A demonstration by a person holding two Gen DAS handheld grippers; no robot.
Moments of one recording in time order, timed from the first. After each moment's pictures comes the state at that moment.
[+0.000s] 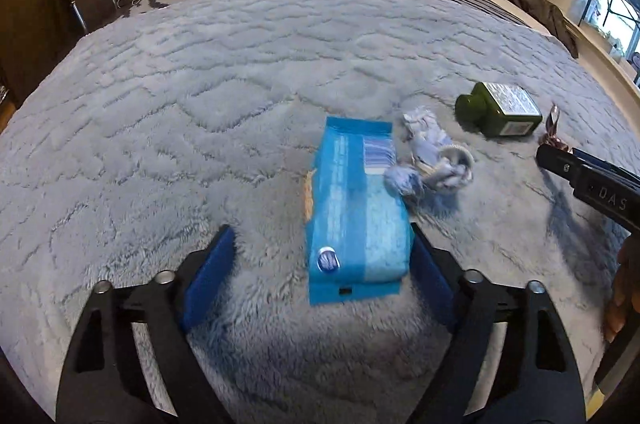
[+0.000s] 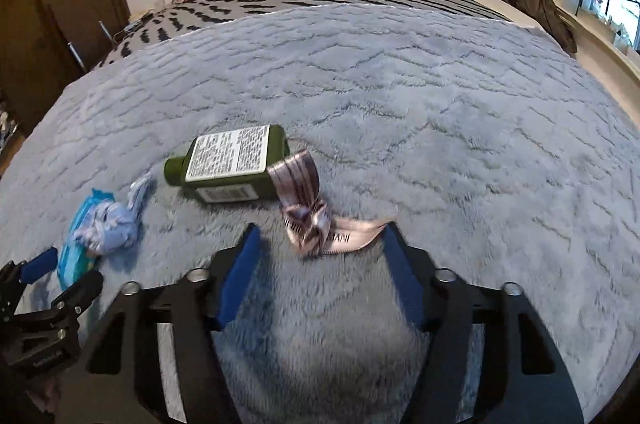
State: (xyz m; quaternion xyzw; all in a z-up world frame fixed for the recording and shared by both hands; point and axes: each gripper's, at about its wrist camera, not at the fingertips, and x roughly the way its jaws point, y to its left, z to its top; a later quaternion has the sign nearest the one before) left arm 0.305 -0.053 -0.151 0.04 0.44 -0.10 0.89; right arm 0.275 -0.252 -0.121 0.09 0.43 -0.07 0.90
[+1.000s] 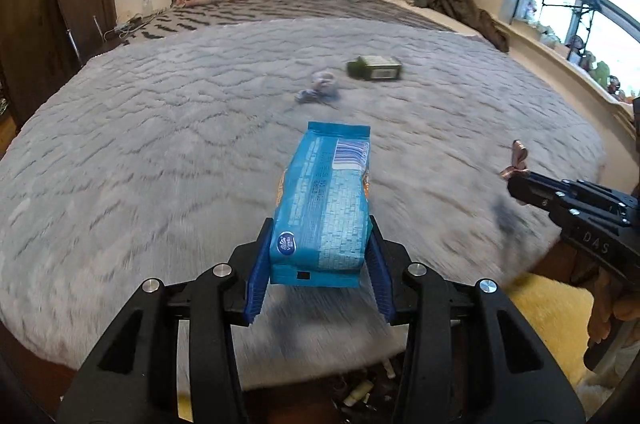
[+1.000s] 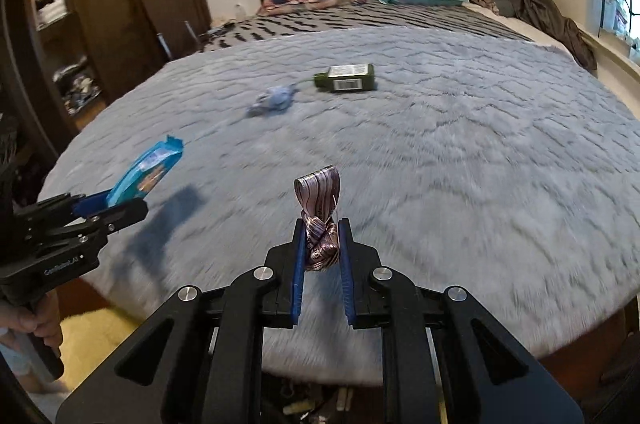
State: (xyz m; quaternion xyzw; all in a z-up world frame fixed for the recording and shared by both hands) left arm 0.093 -0.019 -0.107 0.05 0.38 -0.18 0.91; right arm 0.046 -0.203 -0.092 0.07 0.36 0.06 0.93
